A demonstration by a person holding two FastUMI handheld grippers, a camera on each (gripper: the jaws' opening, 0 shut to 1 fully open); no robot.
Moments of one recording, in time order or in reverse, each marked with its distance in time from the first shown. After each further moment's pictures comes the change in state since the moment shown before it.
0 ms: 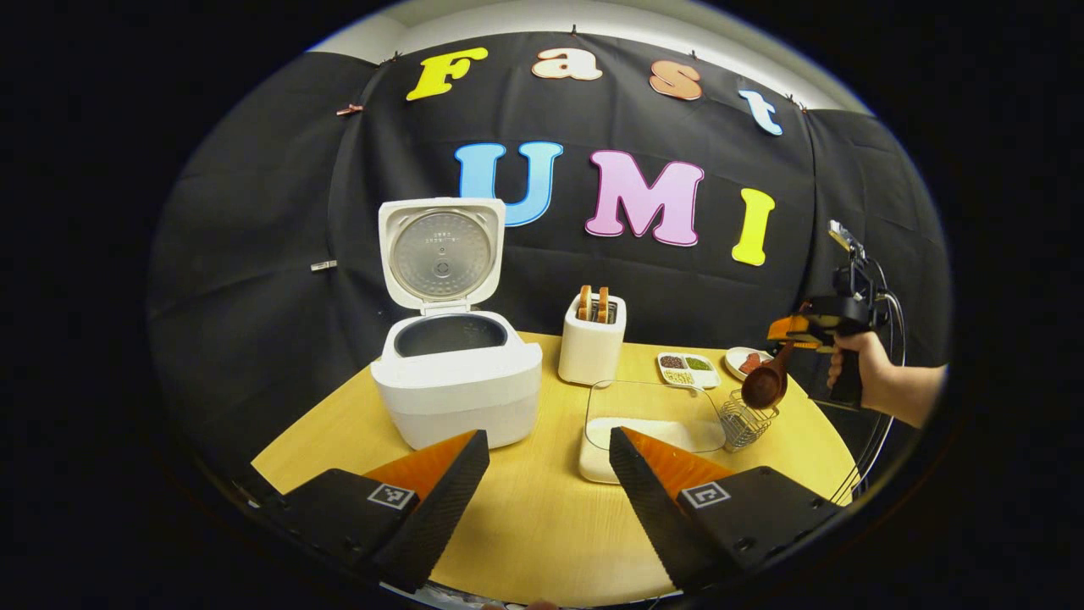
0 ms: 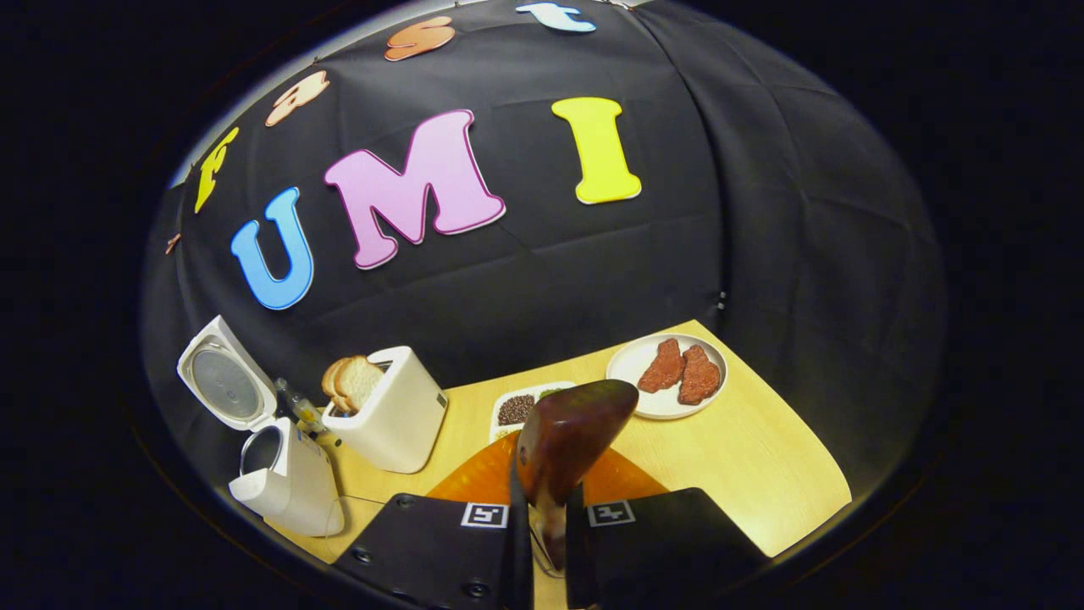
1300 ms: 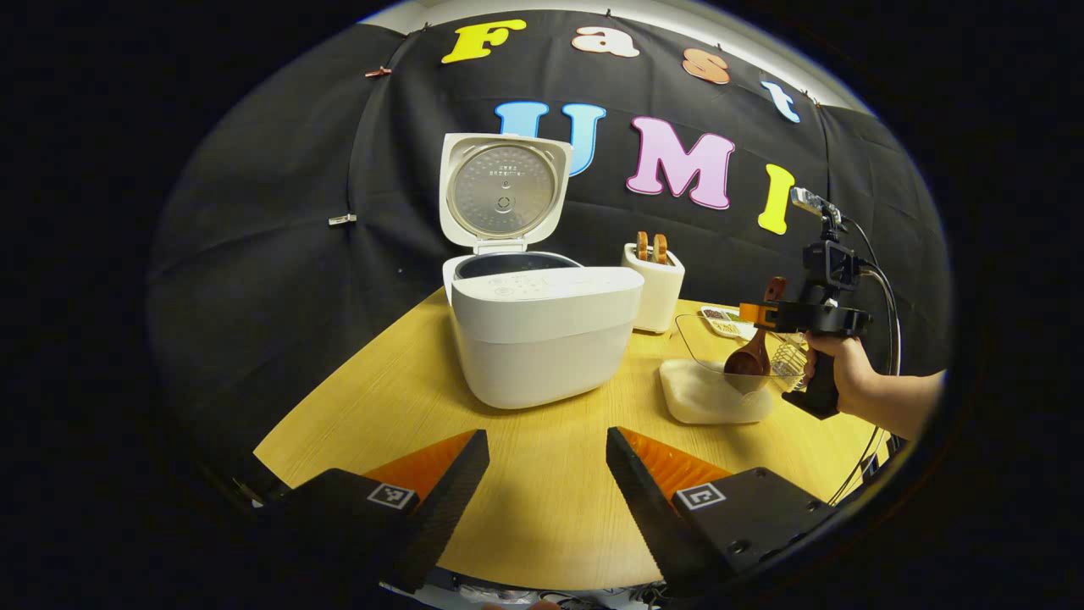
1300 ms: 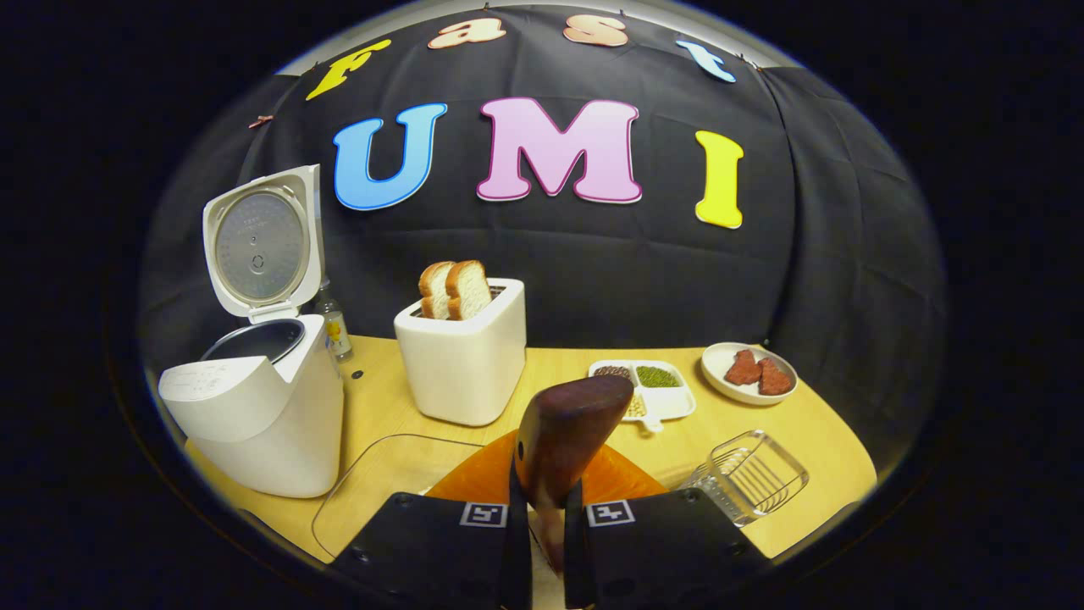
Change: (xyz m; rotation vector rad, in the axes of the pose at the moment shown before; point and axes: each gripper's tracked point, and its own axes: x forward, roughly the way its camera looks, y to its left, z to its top) left arm 0.022 0.120 -0.095 -0.032 0.104 -0.012; right arm 0.017 0.156 -0.164 -0.282 -0.028 0.059
